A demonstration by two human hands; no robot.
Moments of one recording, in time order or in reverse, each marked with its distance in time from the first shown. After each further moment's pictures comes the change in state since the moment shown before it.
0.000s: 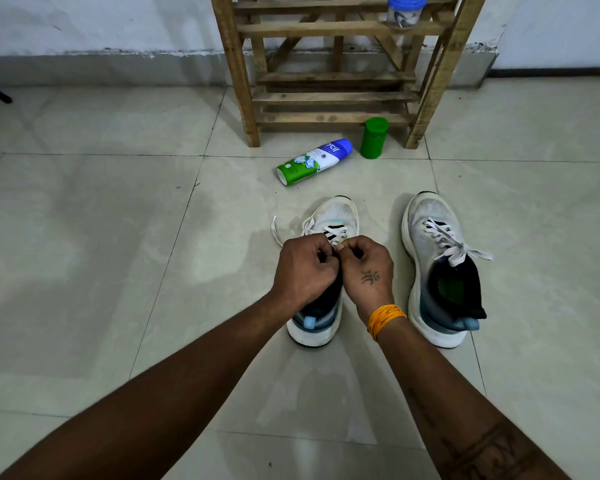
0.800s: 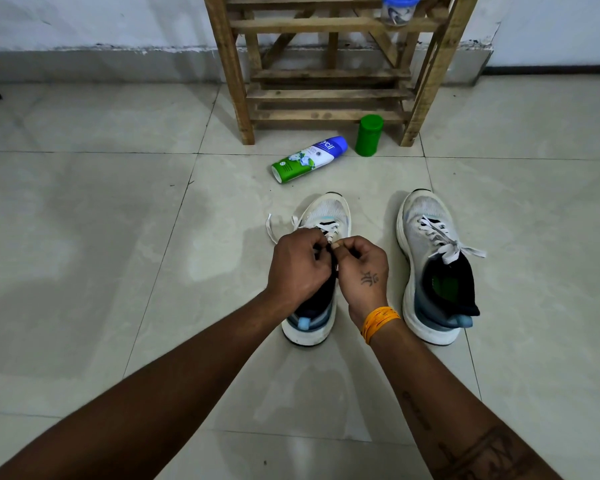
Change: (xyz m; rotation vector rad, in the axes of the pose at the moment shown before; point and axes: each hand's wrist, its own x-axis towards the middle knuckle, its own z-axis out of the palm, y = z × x) left_hand 0.006 -0.003 0.004 0.133 0.062 0.112; right_hand -0.008 0.000 -0.001 0.209 -0.028 0.085
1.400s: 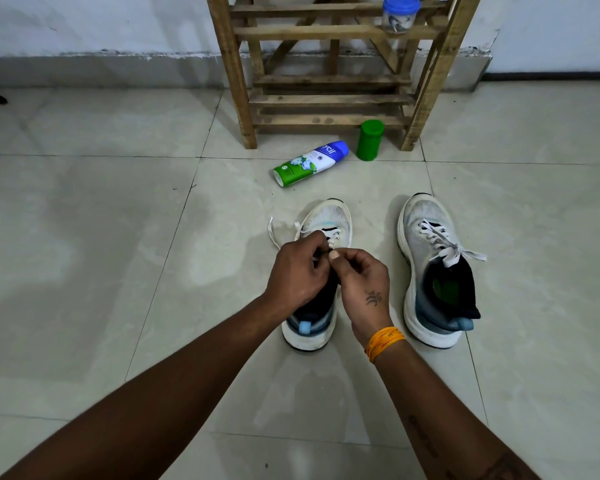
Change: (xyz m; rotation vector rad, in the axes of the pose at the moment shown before) left_hand -0.006 -0.007 -0.005 -0.057 -0.082 0.074; right_hand -0.021 0.001 -0.005 0.114 -0.038 -0.016
